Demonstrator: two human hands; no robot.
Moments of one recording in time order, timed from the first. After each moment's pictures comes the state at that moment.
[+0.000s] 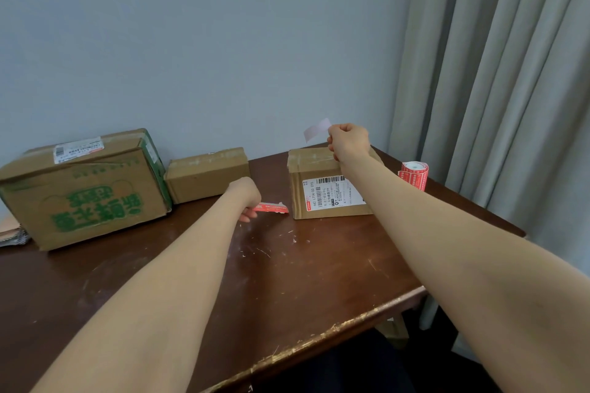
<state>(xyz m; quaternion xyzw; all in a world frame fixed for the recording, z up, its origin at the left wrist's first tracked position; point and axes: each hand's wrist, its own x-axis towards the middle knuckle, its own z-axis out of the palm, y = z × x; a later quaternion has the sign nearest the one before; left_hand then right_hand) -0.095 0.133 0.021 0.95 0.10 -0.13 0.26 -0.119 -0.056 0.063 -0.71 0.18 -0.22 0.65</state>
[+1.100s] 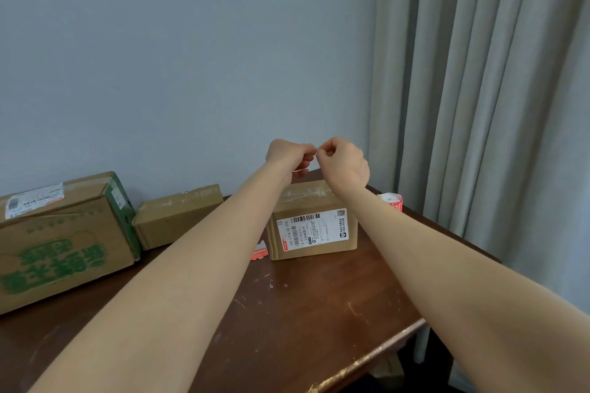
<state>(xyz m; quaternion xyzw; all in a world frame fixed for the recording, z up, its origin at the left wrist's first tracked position) -0.110 0.004 0.123 0.76 -0.04 -0.04 0.65 -0.134 -0.090 0.087 -0.85 0.17 -0.33 0.38</state>
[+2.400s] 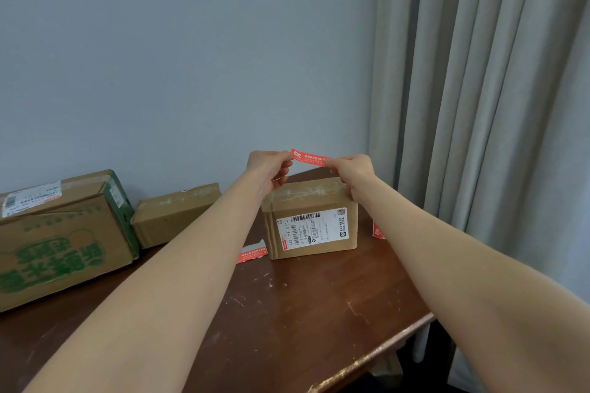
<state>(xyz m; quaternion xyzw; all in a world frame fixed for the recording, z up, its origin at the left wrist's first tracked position) -0.095 0.032 0.107 0.72 0.00 -0.04 0.69 -0.129 -0.118 0.078 -0.72 0.20 -0.16 0.64</state>
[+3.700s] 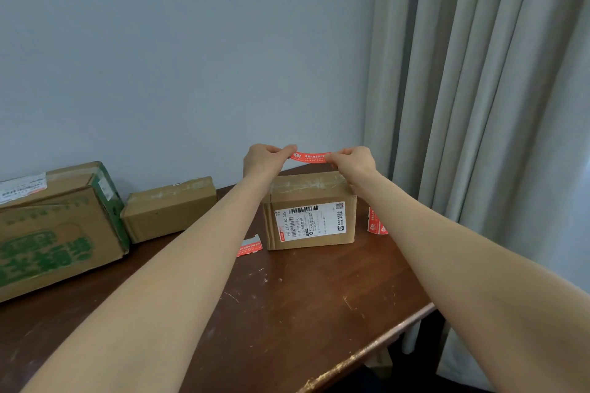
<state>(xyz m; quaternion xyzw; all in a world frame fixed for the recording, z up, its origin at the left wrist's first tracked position) -0.085 0.029 0.090 0.83 -0.07 0.08 0.55 -0.118 -0.128 0.069 -0.77 0.18 -0.21 0.57</state>
